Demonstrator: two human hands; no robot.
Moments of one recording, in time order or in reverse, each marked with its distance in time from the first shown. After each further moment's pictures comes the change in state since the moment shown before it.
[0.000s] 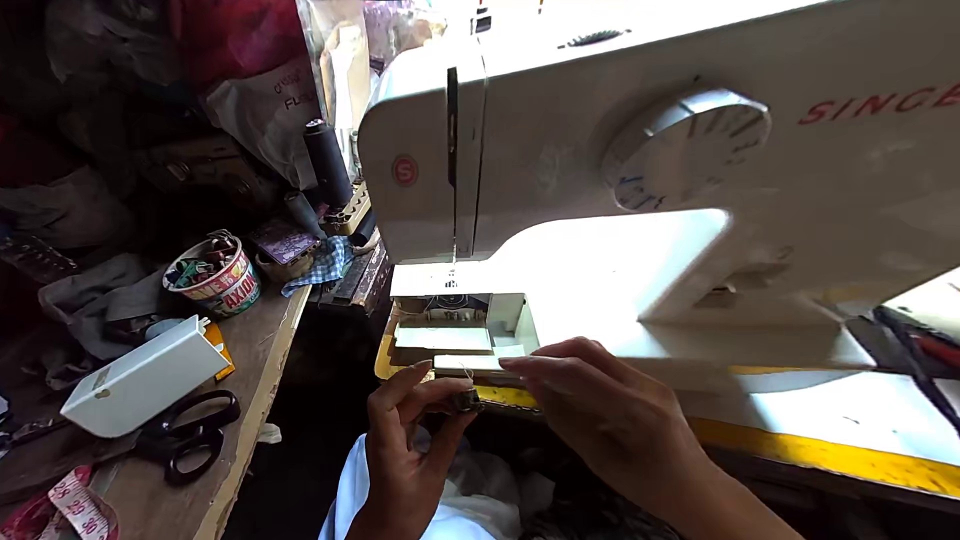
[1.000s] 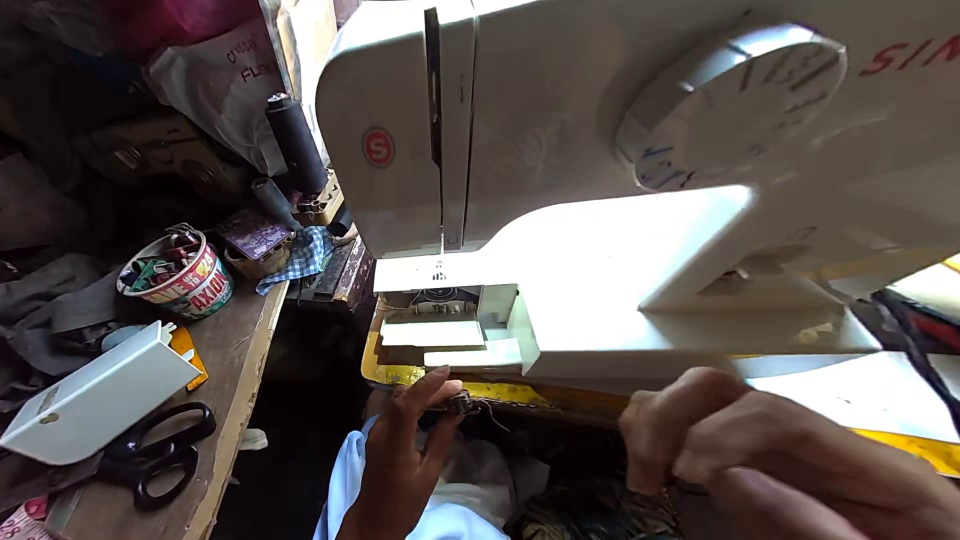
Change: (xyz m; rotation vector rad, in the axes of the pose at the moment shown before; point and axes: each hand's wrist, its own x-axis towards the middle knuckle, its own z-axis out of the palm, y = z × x) left_hand -0.008 -0.029 -0.009 0.255 -0.139 0.059; right_hand -0.029 -0.014 -0.054 0.640 -0.043 0.226
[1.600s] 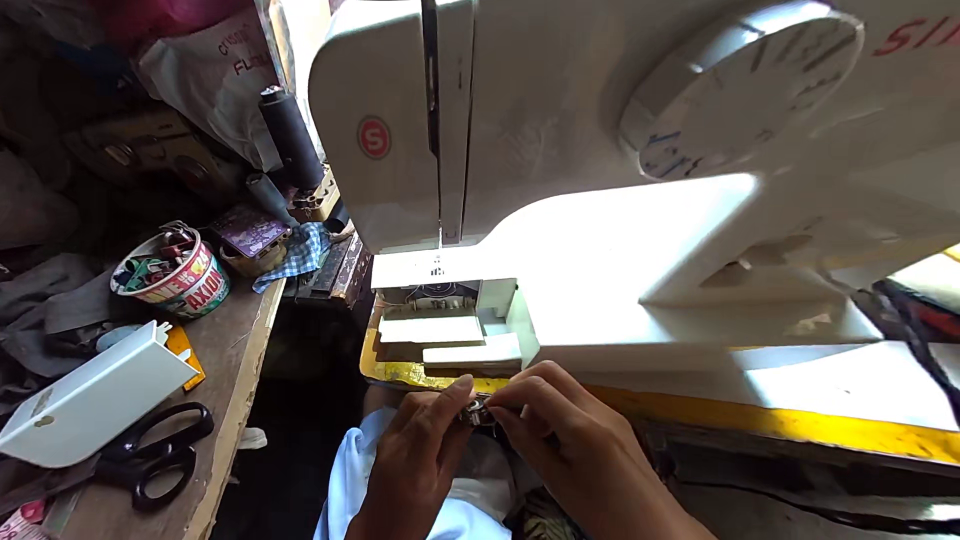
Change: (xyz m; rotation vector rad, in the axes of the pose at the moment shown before) left_hand -0.003 0.010 0.004 0.143 -0.012 0.105; right_hand 0.010 0.041 0.078 -0.770 0.149 0.072
